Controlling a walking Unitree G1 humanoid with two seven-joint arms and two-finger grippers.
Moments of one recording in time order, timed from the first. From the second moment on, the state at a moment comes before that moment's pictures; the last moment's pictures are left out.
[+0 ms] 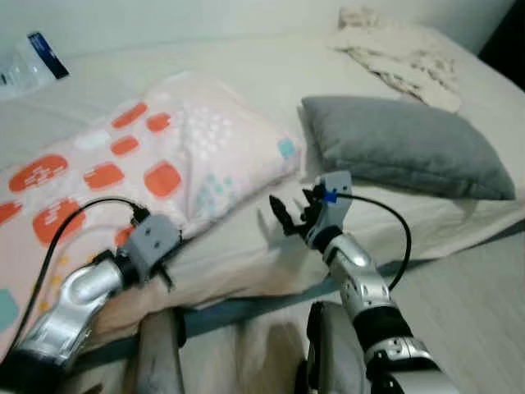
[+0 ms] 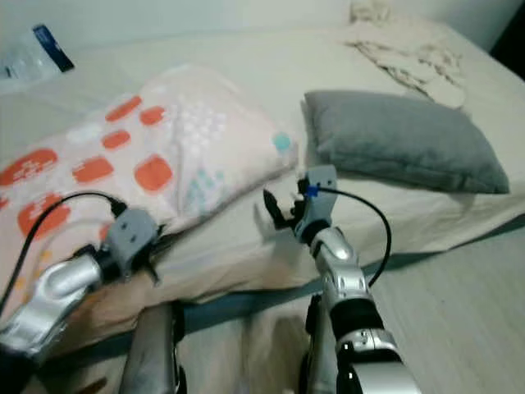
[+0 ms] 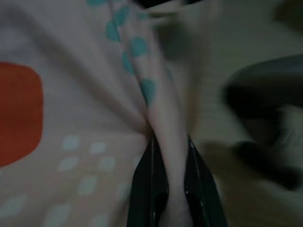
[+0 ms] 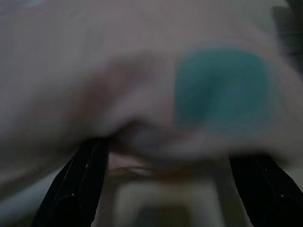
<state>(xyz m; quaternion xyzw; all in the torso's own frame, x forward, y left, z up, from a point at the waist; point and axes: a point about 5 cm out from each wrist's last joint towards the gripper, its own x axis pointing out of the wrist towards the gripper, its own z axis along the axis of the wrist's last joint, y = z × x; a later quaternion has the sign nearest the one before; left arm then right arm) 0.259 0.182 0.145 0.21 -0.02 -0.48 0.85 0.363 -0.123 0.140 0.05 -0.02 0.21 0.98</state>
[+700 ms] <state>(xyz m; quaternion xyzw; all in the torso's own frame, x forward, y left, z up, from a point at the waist) 0.251 0.155 0.186 0.05 -0.08 -0.48 0.87 0.364 -0.118 0.141 0.06 -0.02 0.22 0.97</state>
